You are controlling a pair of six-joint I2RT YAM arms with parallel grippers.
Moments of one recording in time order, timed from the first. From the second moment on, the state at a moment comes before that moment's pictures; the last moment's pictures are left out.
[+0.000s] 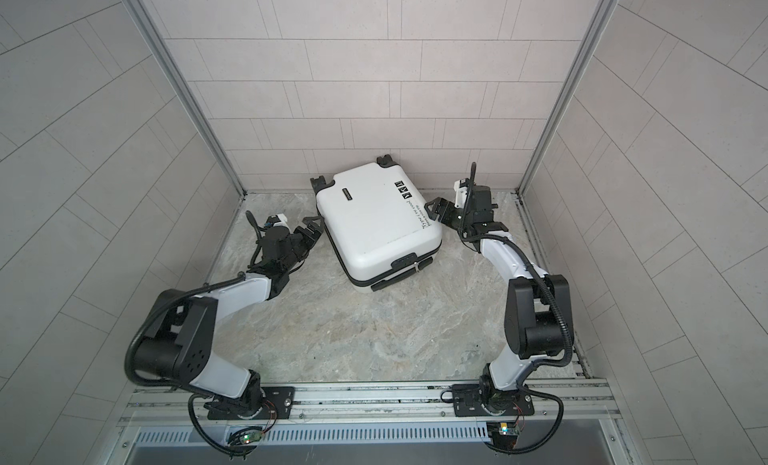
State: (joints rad) left arm -0.23 1.60 0.73 0.61 0.07 -1.08; right arm 0.03 1.63 1.21 -0.08 -0.48 0.55
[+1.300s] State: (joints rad) left arm -0.30 1.85 1.09 0.61 0.20 -0.97; right arm 0.01 1.31 1.01 -0.31 -0.34 0.47
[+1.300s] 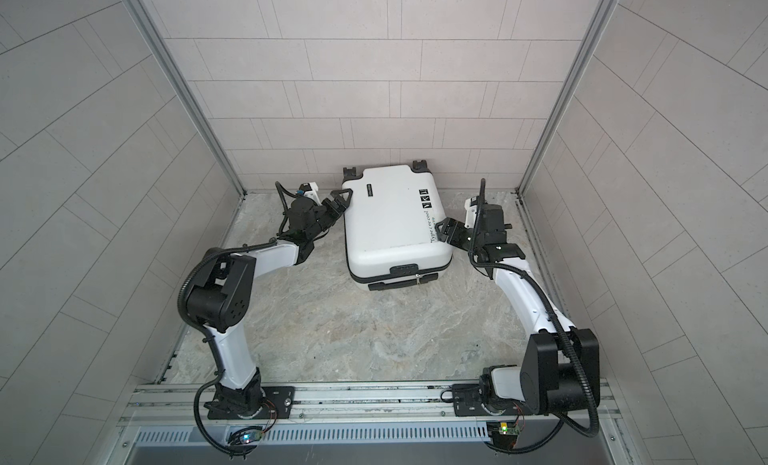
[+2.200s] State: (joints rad) left arm -0.39 0.76 0.54 0.04 -0.22 -0.91; right arm 0.02 0.88 0.82 -0.42 -0.15 0.43
